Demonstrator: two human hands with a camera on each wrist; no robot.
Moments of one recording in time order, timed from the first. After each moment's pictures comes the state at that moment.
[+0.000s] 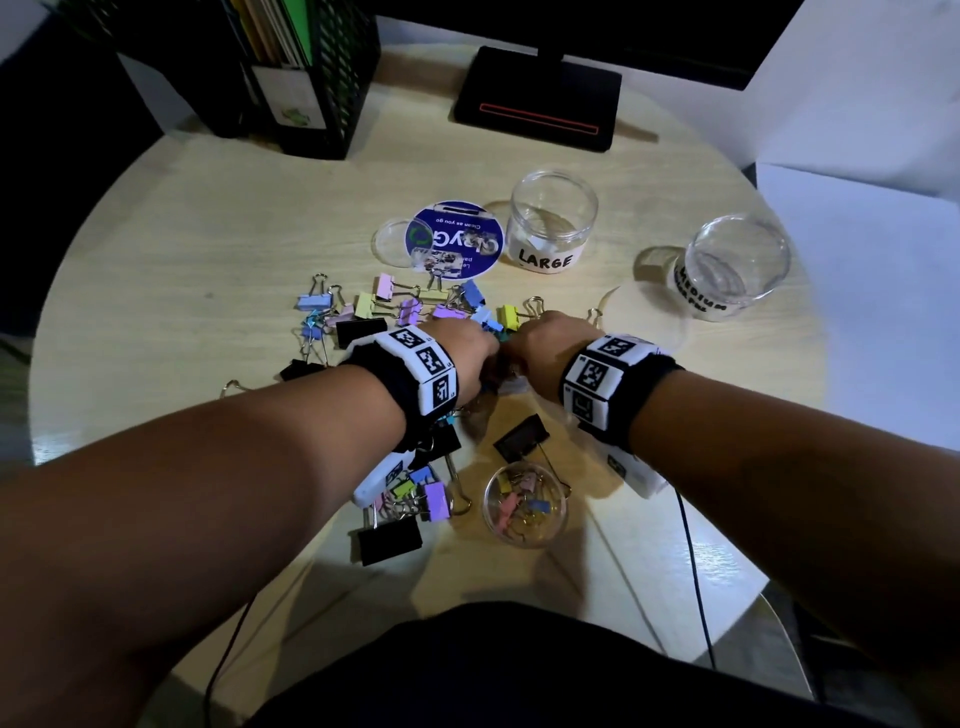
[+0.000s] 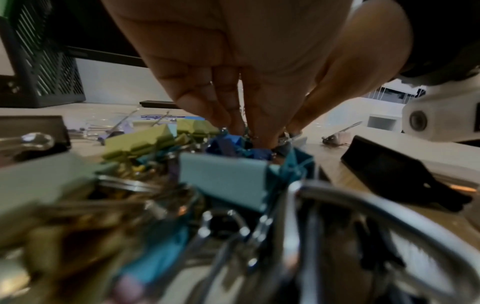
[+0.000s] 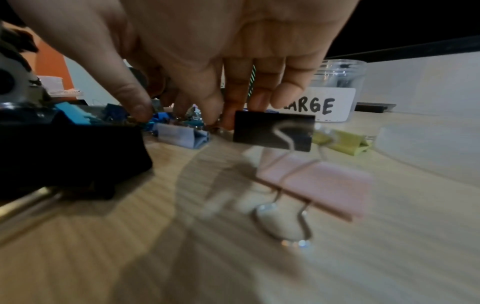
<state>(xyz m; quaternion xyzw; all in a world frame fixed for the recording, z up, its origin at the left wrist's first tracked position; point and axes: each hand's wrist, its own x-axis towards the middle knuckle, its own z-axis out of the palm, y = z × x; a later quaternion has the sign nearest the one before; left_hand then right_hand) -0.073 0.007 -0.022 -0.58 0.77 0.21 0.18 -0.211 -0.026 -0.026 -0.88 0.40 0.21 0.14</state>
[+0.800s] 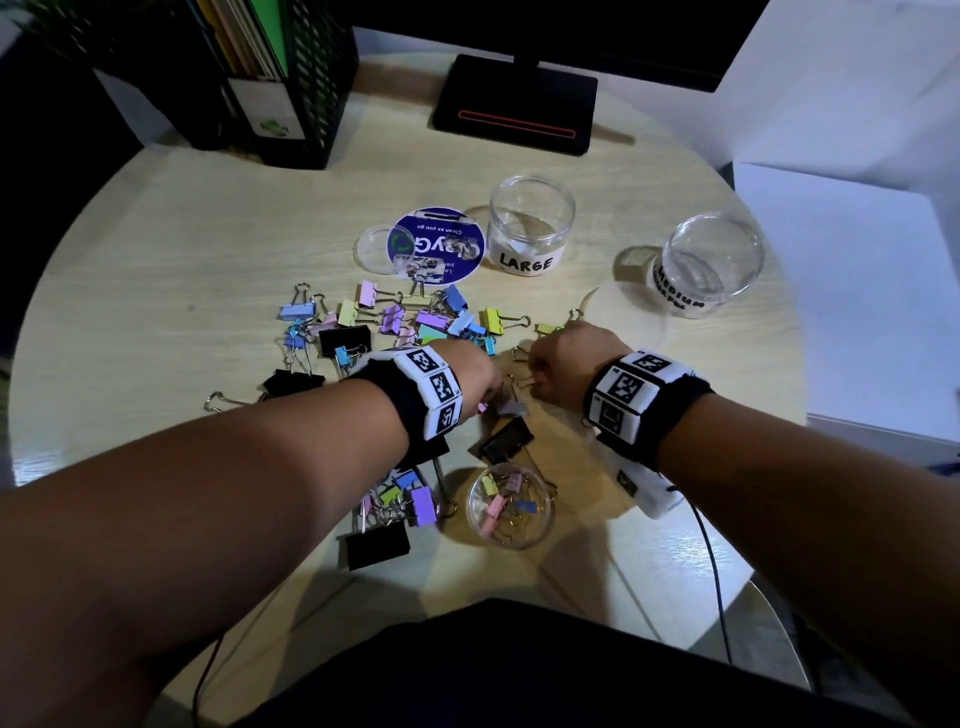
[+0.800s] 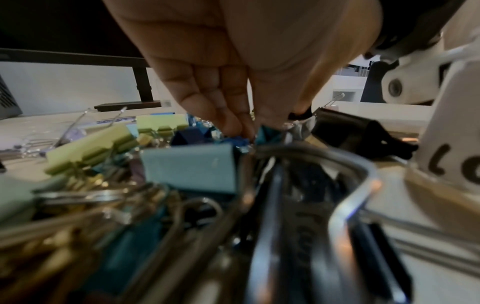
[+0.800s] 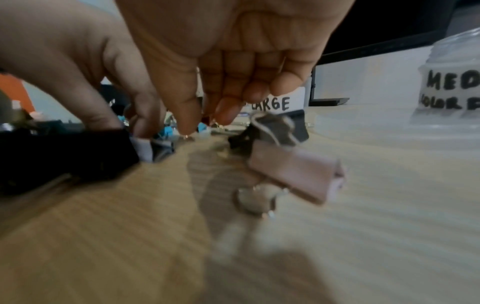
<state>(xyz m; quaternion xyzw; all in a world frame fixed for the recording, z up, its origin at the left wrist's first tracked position) -0.091 0.012 -0.020 -0.49 0.82 0.20 0.24 -0.247 -0.017 -0.022 -0.84 0.49 0.18 0.16</state>
